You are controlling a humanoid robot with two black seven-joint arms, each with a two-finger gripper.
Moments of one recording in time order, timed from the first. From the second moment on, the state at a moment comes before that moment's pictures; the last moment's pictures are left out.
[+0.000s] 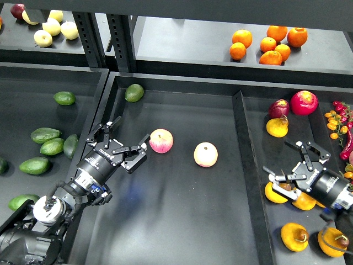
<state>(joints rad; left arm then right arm) -0.17 0.00 -1.29 -0.99 -0.35 -0.49 0.49 0.18 -0.48 0.98 1.03 0.59 0.58 -0.49</state>
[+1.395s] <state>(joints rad) 0.01 0.00 -1.30 -1.19 -0.31 -0.49 0.49 0.05 0.02 1.28 1.22 0.42 0.58 -0.49</state>
